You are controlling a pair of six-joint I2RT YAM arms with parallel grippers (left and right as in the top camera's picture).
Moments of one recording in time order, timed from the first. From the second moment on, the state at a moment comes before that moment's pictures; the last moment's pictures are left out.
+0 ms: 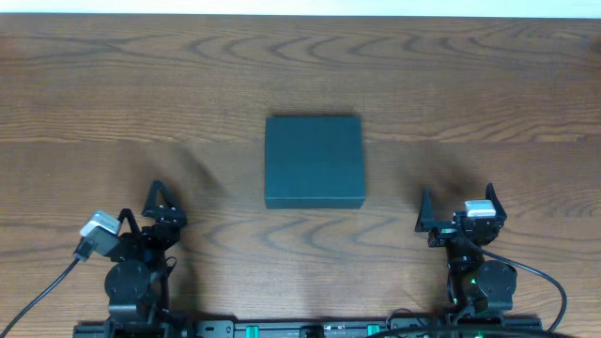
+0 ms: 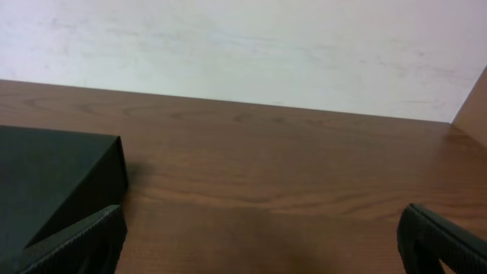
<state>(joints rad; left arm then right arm) -0.03 0.06 0.20 -0.33 -0.23 -0.77 0.01 0.01 0.01 -0.07 -0.01 -0.06</state>
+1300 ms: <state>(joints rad) -0.03 0.01 0.11 -0.34 -0.12 -0.42 0.01 0.01 0.01 -0.07 -0.01 -0.06</state>
